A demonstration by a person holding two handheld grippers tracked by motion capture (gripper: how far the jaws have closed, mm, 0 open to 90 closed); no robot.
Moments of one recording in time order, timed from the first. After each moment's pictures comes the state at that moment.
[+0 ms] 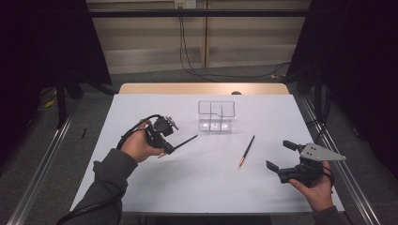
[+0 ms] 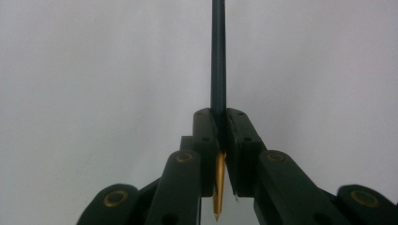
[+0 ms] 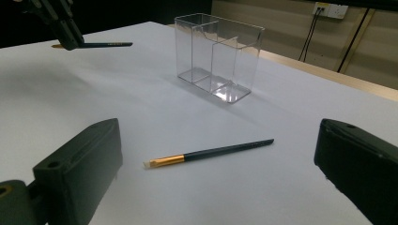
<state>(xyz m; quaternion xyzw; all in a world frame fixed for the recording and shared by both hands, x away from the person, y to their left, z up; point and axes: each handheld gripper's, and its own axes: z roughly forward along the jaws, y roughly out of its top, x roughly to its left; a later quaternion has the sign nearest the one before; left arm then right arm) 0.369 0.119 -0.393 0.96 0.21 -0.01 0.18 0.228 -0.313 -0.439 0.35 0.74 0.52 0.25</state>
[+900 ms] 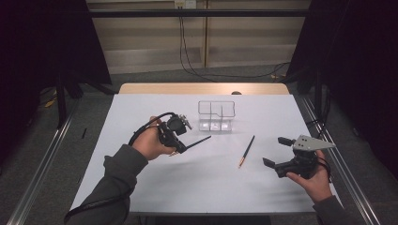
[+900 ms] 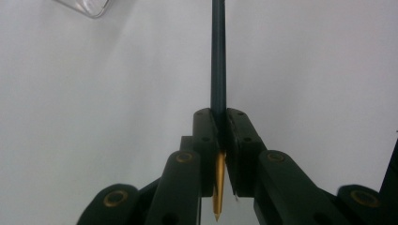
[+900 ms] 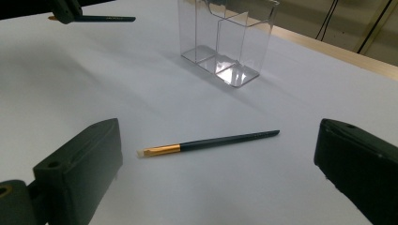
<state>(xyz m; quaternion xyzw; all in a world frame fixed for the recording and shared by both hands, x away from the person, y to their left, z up) 0.365 0.083 -0.380 0.97 0.16 -0.02 0.19 0.252 -0.309 -0.436 0.34 0.78 0.48 0.21</state>
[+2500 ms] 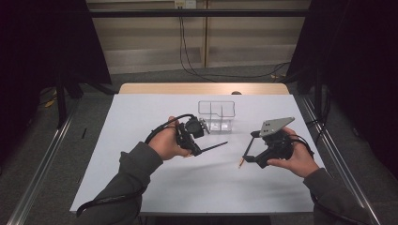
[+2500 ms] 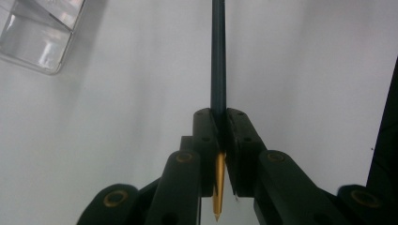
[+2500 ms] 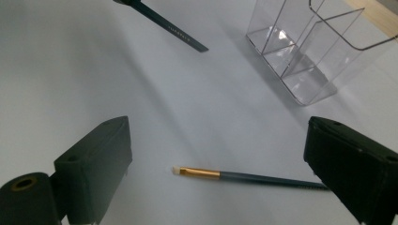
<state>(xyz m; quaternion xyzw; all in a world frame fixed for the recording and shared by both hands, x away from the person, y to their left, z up) 0.354 0.037 -0.378 0.98 0.10 -0.03 0.18 0.301 -0.244 -0.400 0.23 0.89 0.38 0.12</state>
